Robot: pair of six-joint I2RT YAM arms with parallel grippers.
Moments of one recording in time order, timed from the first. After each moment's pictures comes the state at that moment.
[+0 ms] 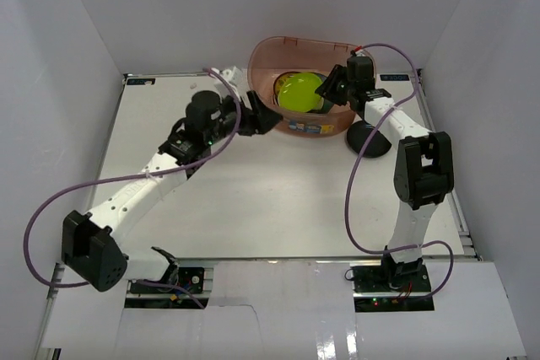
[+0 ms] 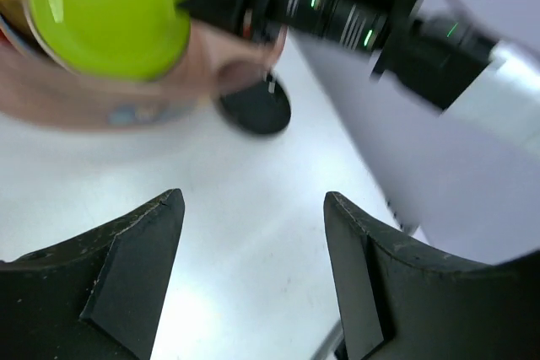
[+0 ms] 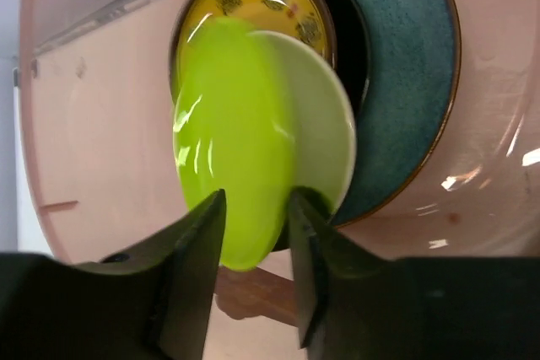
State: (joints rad) left arm -0.55 1.31 1.18 -0.02 0.24 -0.59; right arm 0.26 1.91 1.53 -0.13 -0.16 0.63
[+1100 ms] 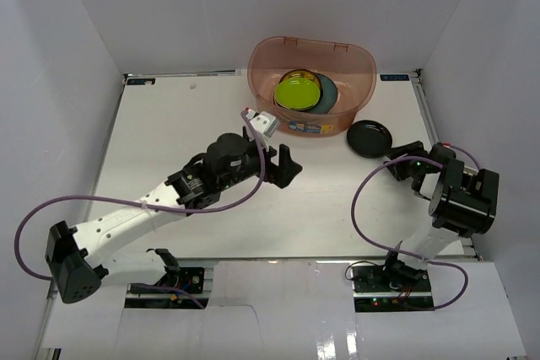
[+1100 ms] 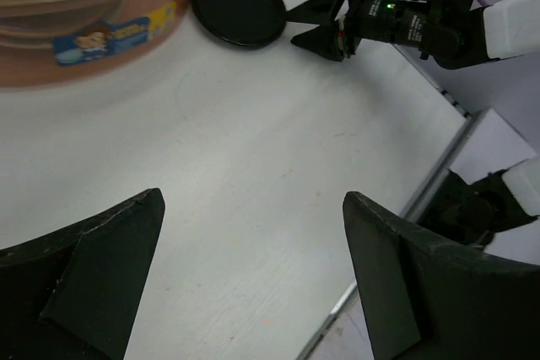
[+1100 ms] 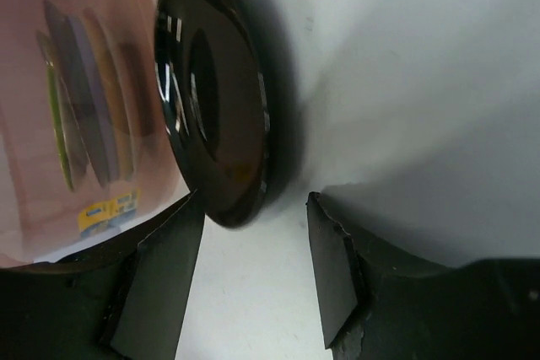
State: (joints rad) left arm -0.94 1.19 1.02 -0.10 0.00 -0.35; right arm -0.40 1.66 0.52 0.51 -0.54 0.89
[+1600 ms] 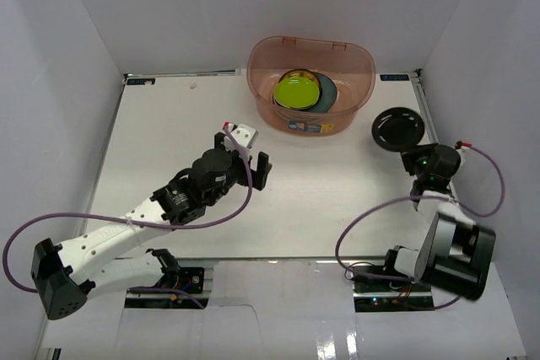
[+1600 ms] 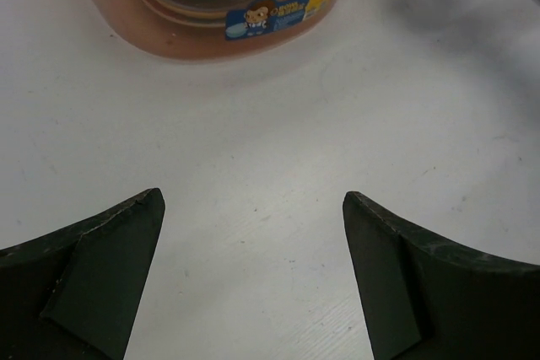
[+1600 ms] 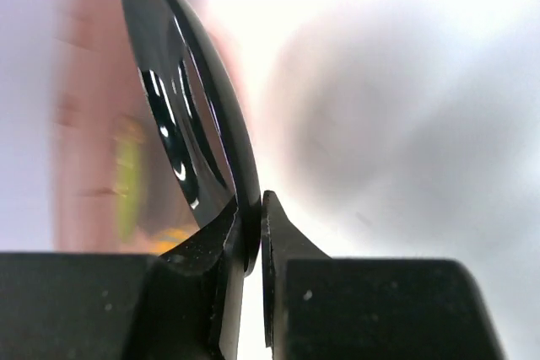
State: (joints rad) left arm -0.92 1.01 0.84 -0.14 -0.33 -0.16; right arm -0.31 1.32 0.43 0.45 -0.23 0.99
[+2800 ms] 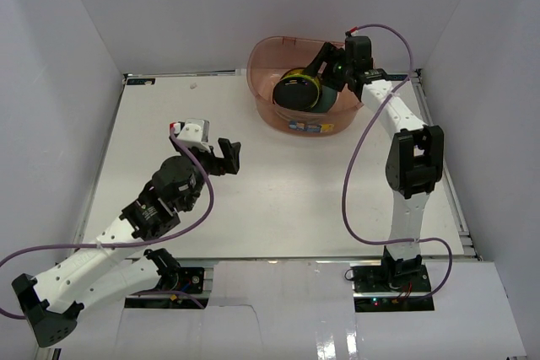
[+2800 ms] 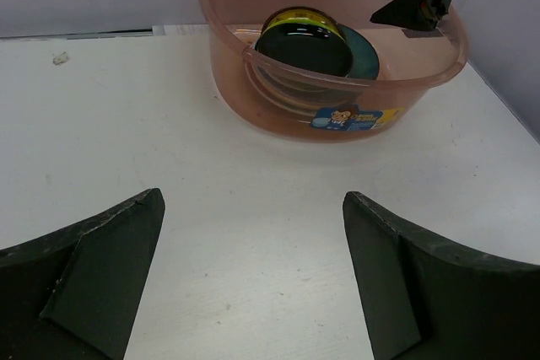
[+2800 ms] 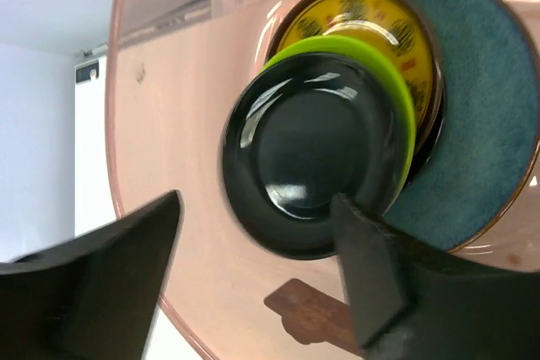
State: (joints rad) left arm -0.84 0.77 0.78 -0.09 -0.54 -0.21; right arm 0.26 2.06 1.85 -0.30 -0.27 0.65
